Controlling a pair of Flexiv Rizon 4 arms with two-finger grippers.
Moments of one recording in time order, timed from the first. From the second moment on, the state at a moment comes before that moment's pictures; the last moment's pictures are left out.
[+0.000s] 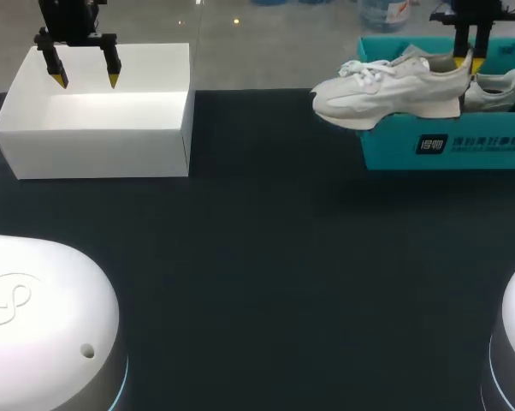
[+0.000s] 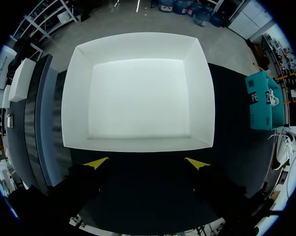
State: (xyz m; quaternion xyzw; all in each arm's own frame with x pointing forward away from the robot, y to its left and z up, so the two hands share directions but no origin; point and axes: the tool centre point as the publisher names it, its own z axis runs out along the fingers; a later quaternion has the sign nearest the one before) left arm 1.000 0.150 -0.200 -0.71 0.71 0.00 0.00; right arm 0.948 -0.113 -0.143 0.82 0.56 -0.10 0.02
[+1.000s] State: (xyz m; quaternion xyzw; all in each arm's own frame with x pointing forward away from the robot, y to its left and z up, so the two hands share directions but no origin) left arm 1.000 0.150 -0.200 -0.71 0.71 0.00 0.00; right arm 0.780 0.016 -0.155 0.81 0.58 -0.09 0.06
